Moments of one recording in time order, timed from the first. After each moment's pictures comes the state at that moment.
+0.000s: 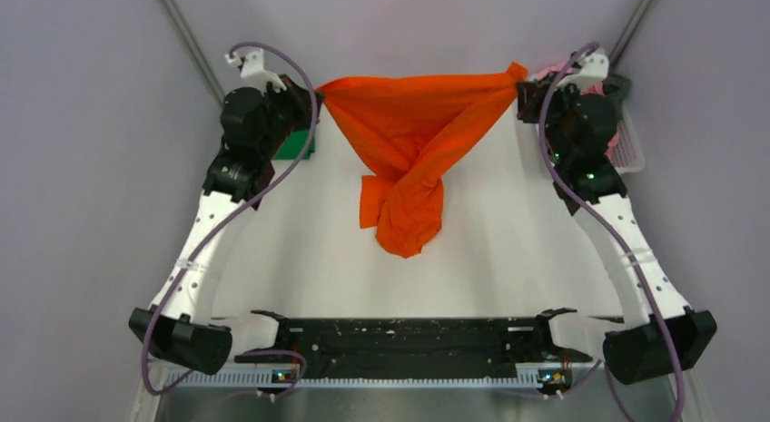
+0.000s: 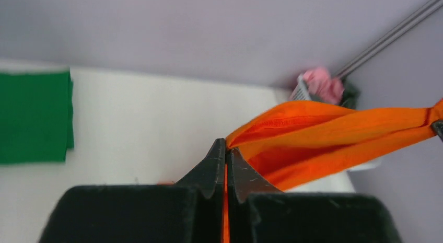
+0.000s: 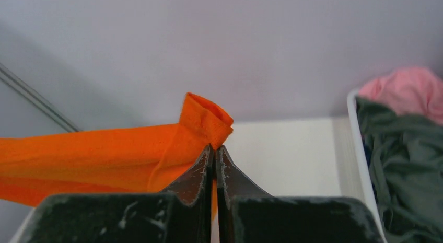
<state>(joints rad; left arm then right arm) -0.26 1.27 1.35 -0.24 0.07 -0.50 0.22 1.23 1.19 0.02 0.05 0.29</state>
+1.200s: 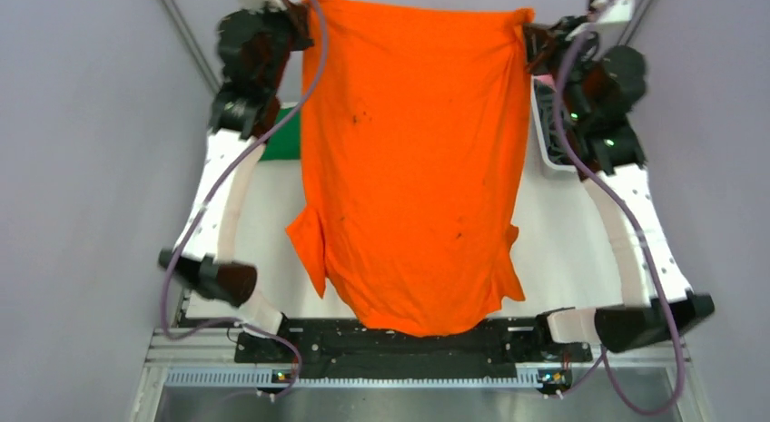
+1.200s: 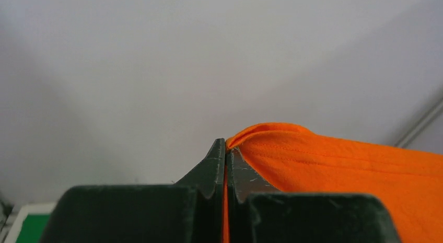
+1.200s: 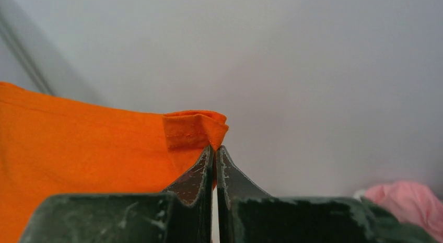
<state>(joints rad) -0.27 1.50 2.01 -0.18 -0.06 -0.23 0.22 1.25 1.67 -0.04 -0.12 0.18</state>
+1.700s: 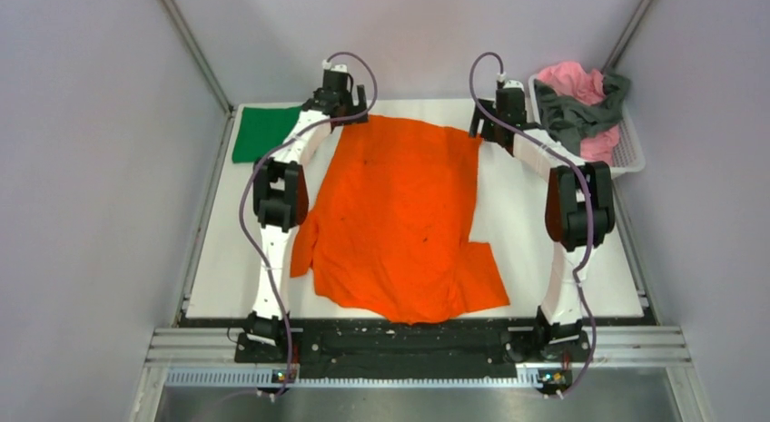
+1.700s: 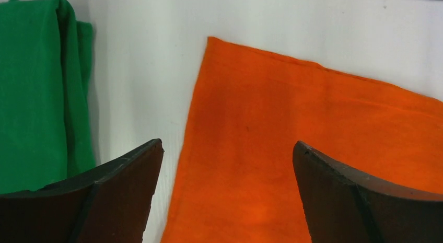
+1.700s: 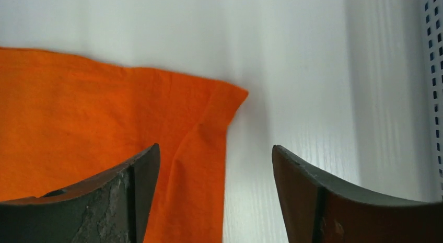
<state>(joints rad) -0.23 2.46 2.26 -0.48 -0.13 -0.26 0.18 2.02 1.55 -0.12 0.09 0.27</state>
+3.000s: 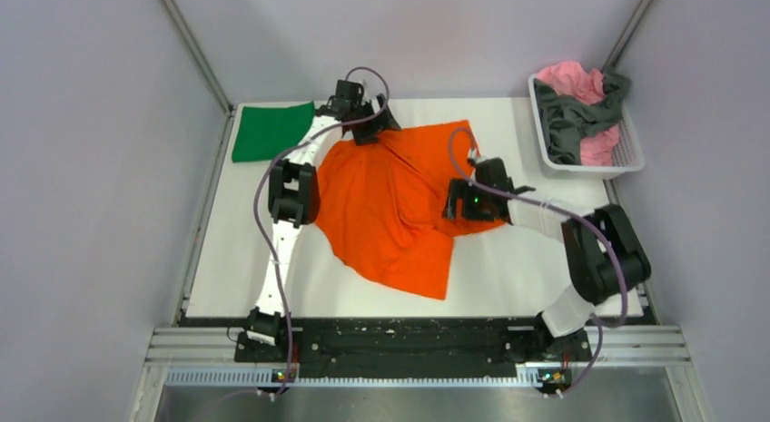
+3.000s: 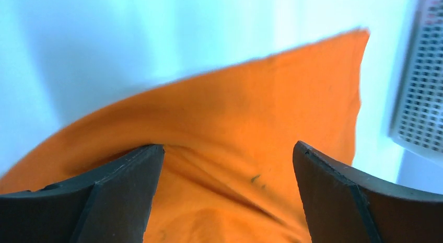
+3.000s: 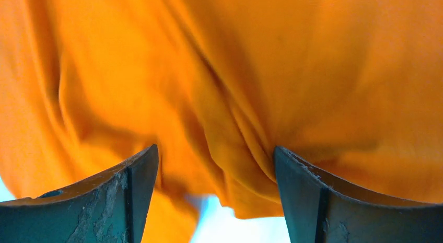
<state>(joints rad) -0.25 2.60 2.37 -0.57 0.37 -0.58 0.35 1.69 0.92 -0.09 -0.14 0.38</state>
